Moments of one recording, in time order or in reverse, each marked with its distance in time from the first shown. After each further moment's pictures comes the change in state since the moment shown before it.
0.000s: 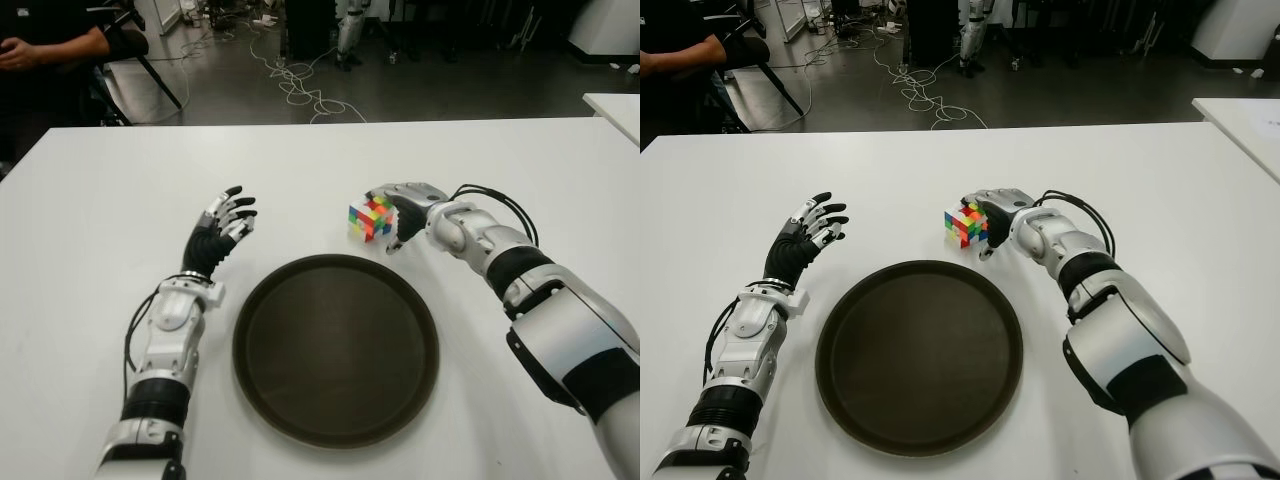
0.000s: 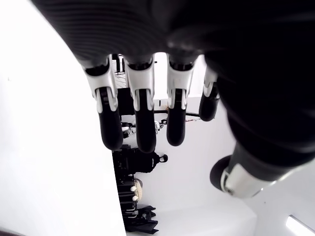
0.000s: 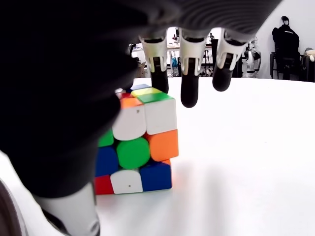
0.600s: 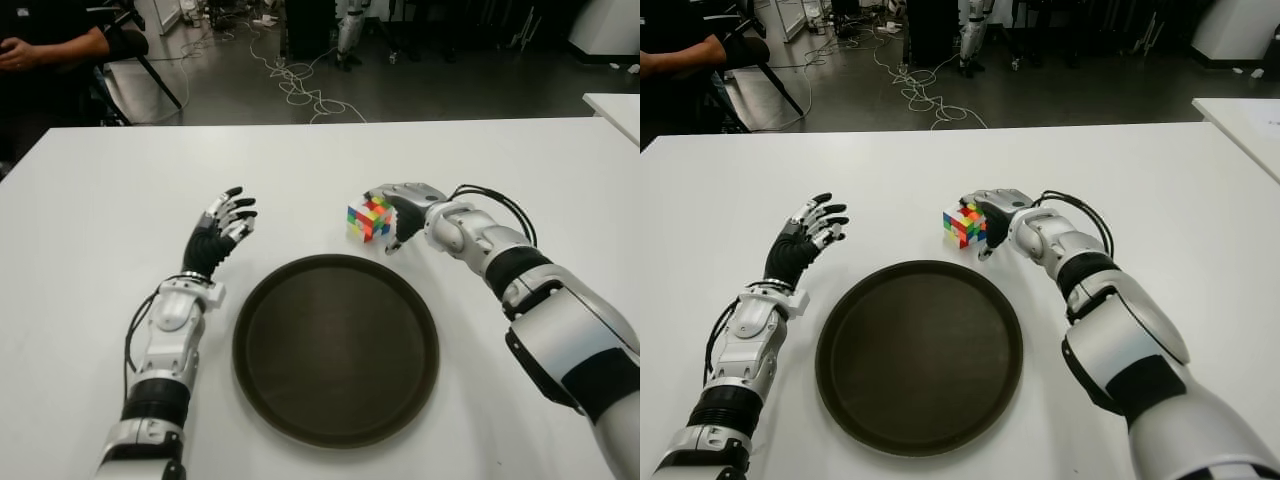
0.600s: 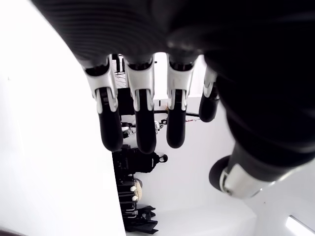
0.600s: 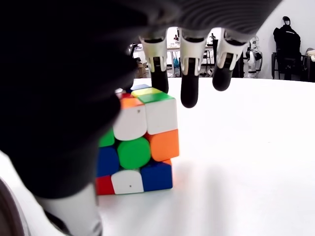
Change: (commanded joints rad) left arm -0.004 0.006 -0.003 0.008 0.012 -0.003 0.006; right arm 0.002 0.003 -0.001 0.001 0.001 -0.002 -0.006
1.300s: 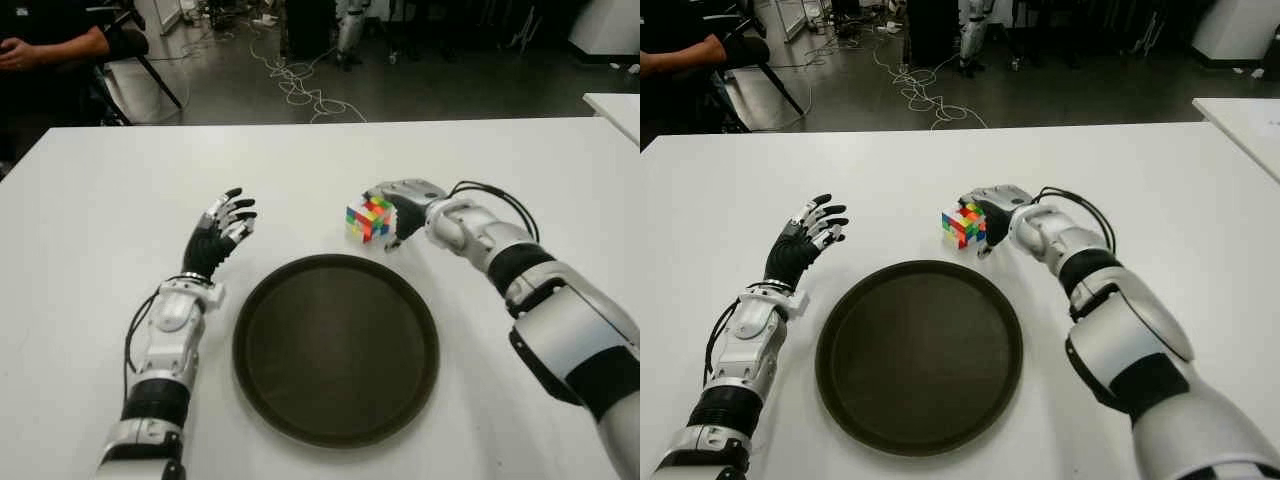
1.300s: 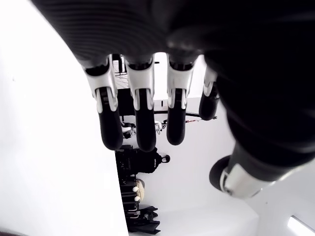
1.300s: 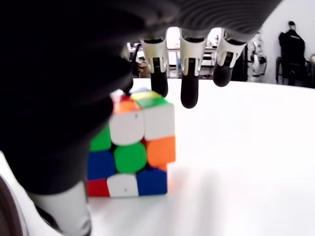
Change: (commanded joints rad) left arm 0.006 0.000 -0.003 -0.011 -0.001 0.004 -0.004; right arm -0.074 -0.052 0.040 -0.059 -0.029 -0.038 -0.024
